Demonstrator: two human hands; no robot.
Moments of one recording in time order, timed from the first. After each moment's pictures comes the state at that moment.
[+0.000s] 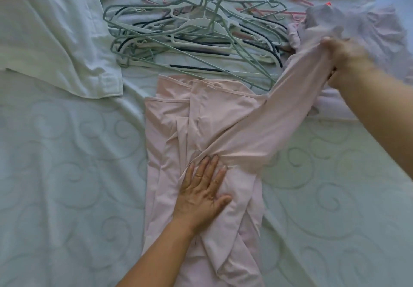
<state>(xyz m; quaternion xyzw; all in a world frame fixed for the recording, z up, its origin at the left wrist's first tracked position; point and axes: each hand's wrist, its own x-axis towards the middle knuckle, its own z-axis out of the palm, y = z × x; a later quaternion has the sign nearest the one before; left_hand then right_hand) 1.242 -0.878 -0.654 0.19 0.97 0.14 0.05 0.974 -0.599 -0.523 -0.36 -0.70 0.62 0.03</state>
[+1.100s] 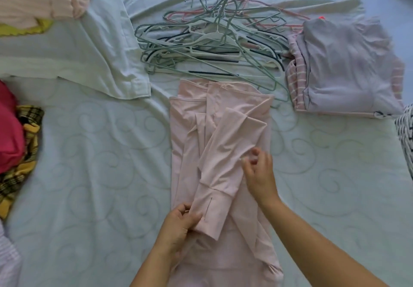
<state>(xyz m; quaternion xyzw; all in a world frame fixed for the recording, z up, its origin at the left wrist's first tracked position) 1.327 -0.940 -0.570 -0.41 0.51 0.70 0.29 1.237 -0.755 -0.580 -0.16 -0.88 0.45 -0.05</state>
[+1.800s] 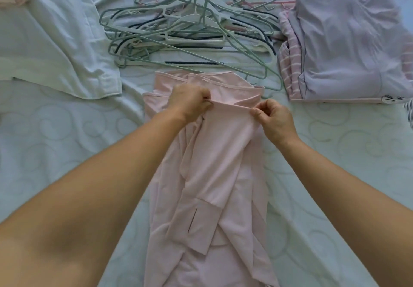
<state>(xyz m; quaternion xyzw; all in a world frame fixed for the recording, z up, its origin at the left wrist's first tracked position) 1.066 -0.889 -0.563 0.16 0.97 0.12 0.11 1.121 -0.686 -0.587 -0.13 -0.88 0.45 -0.04</state>
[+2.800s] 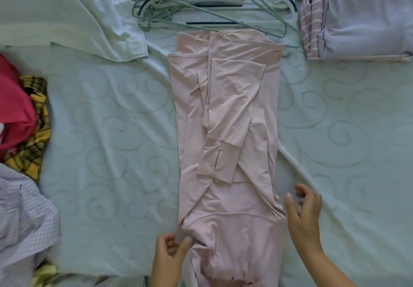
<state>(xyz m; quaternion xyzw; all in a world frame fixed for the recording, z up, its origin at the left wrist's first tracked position) 1.483 -0.972 -0.574 -0.47 0.70 0.50 0.22 1.418 -0.703 -0.575 -0.29 -0.85 0.43 -0.07</state>
